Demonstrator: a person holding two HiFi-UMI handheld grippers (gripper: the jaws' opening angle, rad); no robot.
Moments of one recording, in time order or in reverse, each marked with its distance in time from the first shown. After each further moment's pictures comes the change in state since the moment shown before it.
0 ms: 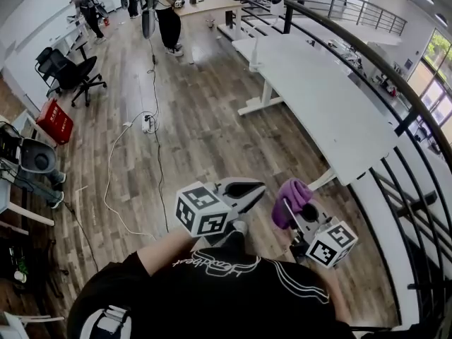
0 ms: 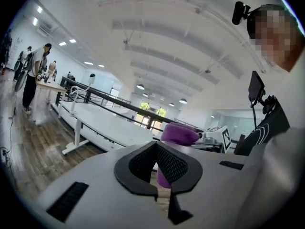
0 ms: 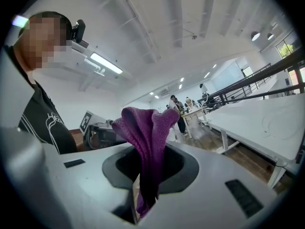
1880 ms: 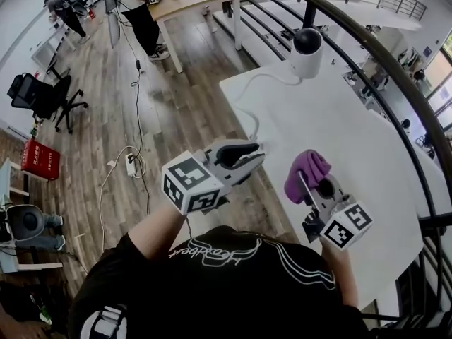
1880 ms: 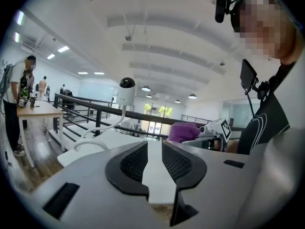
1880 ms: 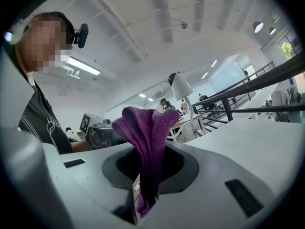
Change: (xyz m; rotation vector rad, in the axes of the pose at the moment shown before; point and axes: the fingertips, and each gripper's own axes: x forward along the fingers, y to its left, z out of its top) left arm 0.296 0.645 0.325 0.173 0.014 0.043; right arm 0.494 -0.544 0.246 0.003 -0.024 -0.016
